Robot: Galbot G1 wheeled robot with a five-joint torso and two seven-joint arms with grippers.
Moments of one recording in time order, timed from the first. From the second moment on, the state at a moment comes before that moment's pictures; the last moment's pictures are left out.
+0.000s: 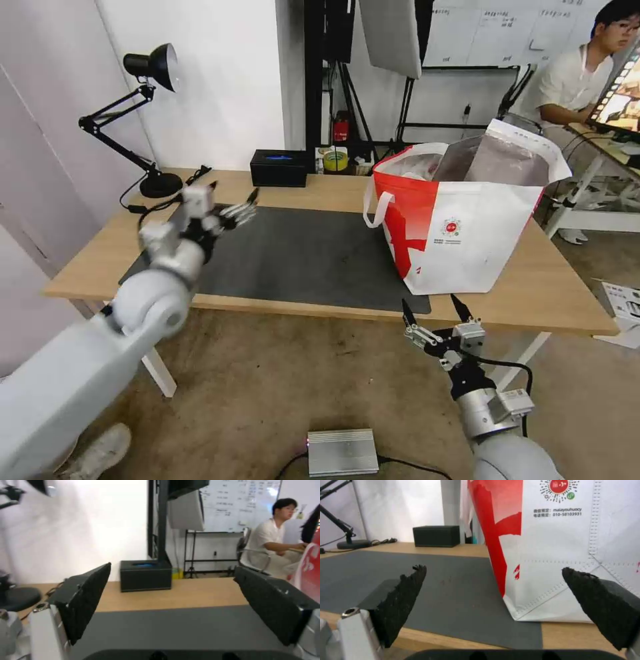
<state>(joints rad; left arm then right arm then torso) 0.91 -0.69 -0.16 -1.99 -0.85 0.01 -0.31 -1.58 0.96 0.31 2.14 0.39 0.20 0.31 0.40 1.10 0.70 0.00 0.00</state>
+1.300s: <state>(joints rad) 1.48 -1.08 -0.49 -1.98 -0.51 -0.29 -0.19 -1.58 0.96 0.31 2.14 0.39 0.20 0.31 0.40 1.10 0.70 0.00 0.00</state>
